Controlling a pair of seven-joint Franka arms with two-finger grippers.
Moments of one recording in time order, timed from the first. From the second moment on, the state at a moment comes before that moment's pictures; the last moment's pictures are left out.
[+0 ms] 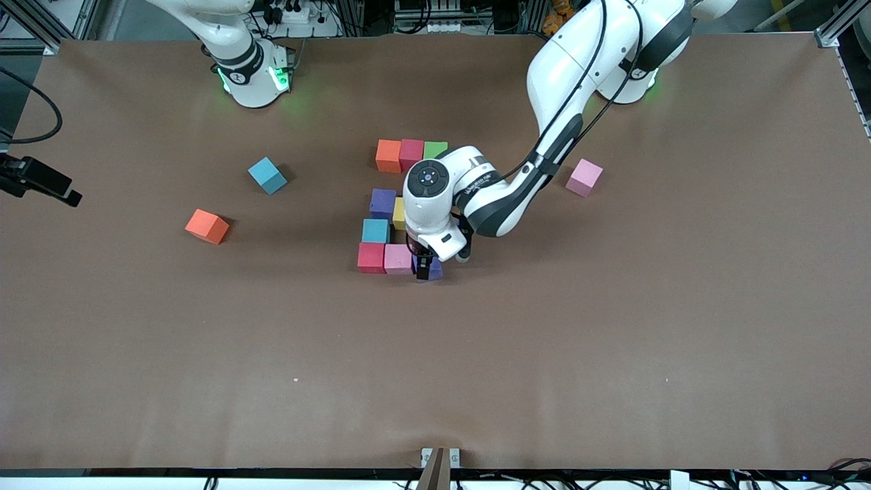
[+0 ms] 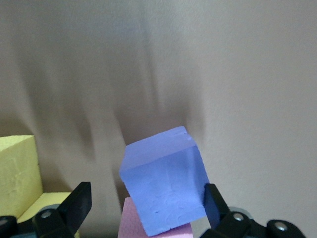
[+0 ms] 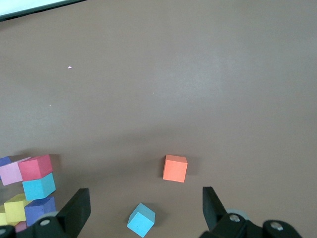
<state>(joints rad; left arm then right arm) -0.61 0.92 -0.30 -1.29 0.26 2.26 -2.40 -0.15 0.01 0.04 -1.57 0.04 1.63 0.10</state>
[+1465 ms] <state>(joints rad) -0.56 0.83 -0.34 -1.28 0.23 2.09 -2.36 -0.15 0.01 0.04 -1.57 0.04 1.63 0.10</state>
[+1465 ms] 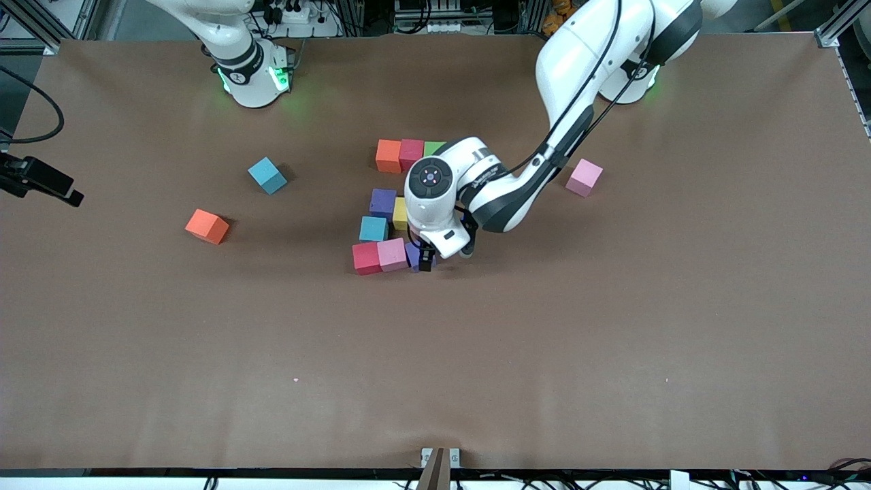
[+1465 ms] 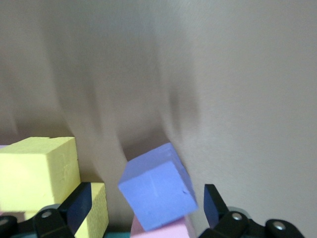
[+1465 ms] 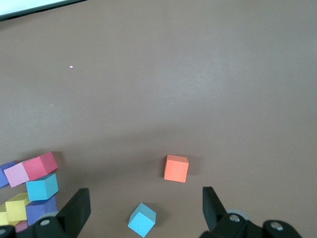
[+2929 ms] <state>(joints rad) -0.19 0.49 -0.32 -1.28 0.25 1.69 -1.58 -0.14 0.01 0.06 -1.53 0.04 1.63 0.10</state>
